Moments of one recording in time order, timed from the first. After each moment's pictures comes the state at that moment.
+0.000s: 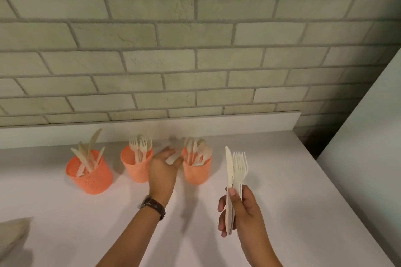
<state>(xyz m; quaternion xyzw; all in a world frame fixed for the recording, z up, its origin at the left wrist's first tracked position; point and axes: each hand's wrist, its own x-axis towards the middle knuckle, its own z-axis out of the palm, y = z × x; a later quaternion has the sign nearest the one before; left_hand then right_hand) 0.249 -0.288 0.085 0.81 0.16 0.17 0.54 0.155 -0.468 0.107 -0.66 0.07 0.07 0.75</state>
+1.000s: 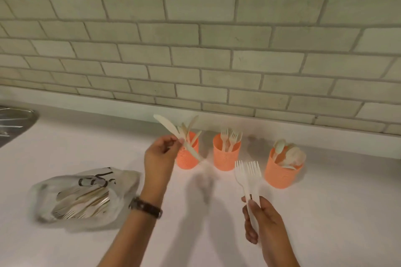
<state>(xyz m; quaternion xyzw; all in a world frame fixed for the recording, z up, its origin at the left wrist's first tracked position) 0.127 -0.104 0.146 0.68 0.26 0.30 0.62 0.119 -0.334 0.089 -0.64 0.03 0.20 0.74</state>
